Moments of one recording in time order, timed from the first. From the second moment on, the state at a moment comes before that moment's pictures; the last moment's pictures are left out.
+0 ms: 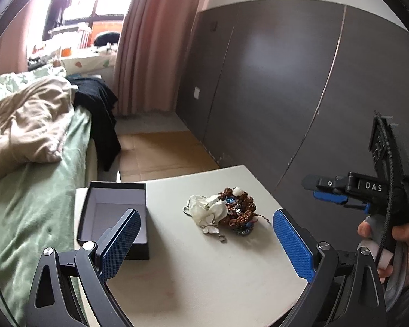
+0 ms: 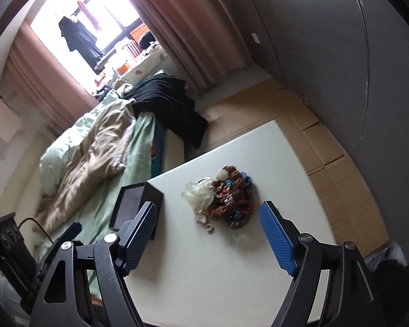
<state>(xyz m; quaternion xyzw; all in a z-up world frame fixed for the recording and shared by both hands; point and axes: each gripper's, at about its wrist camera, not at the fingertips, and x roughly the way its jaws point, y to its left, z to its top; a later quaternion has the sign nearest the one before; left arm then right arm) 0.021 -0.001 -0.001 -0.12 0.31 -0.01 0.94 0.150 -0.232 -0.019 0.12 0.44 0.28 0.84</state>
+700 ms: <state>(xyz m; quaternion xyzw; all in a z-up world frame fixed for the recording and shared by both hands) 0.136 -0.007 -0.072 -0.19 0.42 -0.05 0.89 0.224 -0.228 -0.090 0.19 0.53 0.24 0.79</state>
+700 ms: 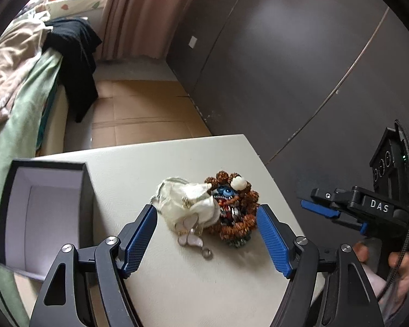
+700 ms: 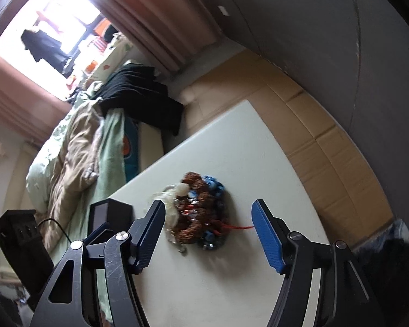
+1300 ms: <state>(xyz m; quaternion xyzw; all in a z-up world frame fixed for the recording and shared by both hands) 0.178 -0.022 -0.120 -0.13 0.46 -0.04 0.88 0.247 -0.194 -0.125 0.20 0.59 0.24 0.75</state>
